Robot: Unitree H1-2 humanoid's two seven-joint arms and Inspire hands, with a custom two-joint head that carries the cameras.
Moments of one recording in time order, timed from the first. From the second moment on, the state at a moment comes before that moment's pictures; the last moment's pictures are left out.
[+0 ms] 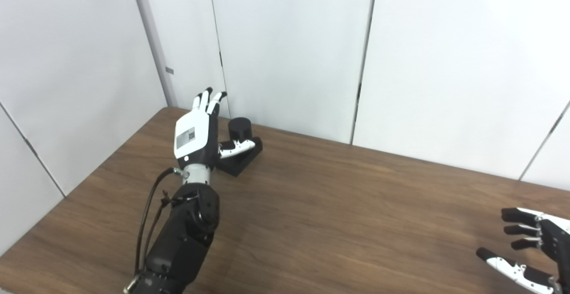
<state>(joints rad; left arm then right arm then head) -0.36 0.33 0.03 0.12 0.77 0.33 0.28 -0.05 -0.19 -0.03 -0.21 -0.35 0.04 -0.06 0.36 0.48</state>
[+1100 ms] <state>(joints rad) -0.46 0.39 -0.03 0.39 0.94 0.47 0.04 -0.05 -0.19 -0.03 -0.26 -0.35 0.07 -0.05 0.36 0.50</state>
